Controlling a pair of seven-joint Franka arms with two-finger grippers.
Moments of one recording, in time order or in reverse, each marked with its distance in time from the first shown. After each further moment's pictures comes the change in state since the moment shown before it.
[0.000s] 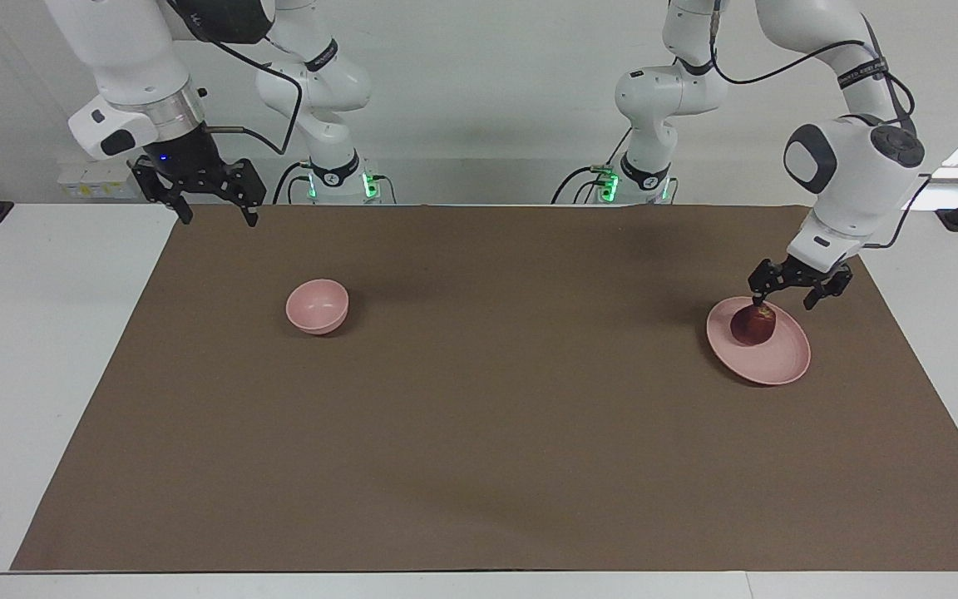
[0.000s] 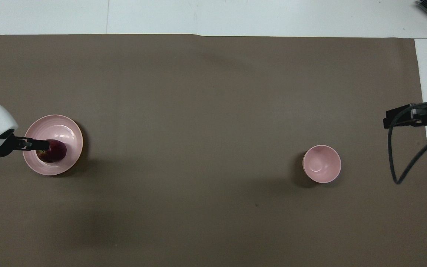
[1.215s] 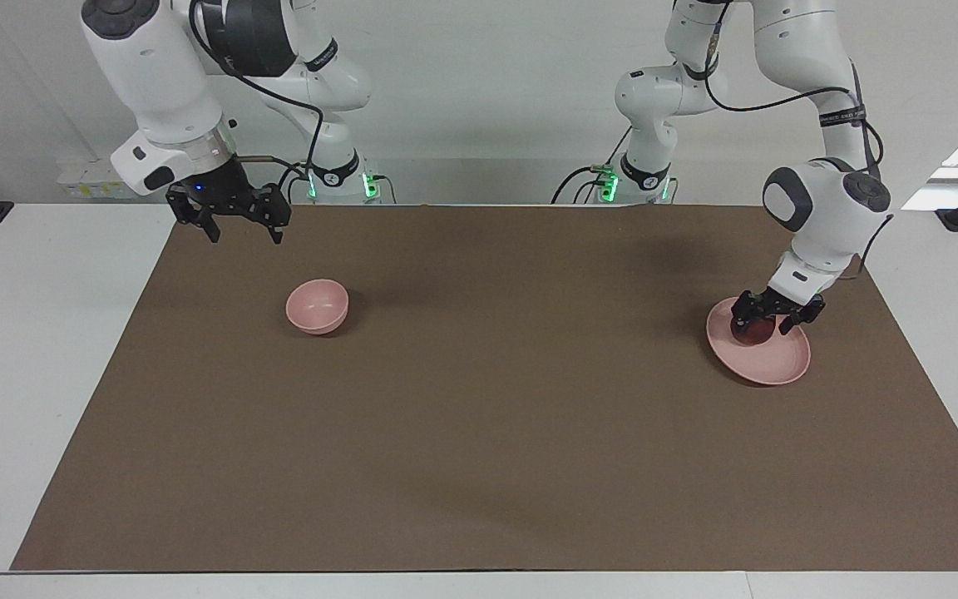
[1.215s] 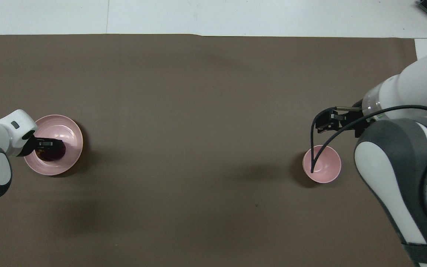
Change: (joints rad) left arm -0.001 0.096 -0.009 -0.043 -0.058 0.147 0.000; right arm 0.143 0.074 0.023 -0.184 0.078 0.201 0.272
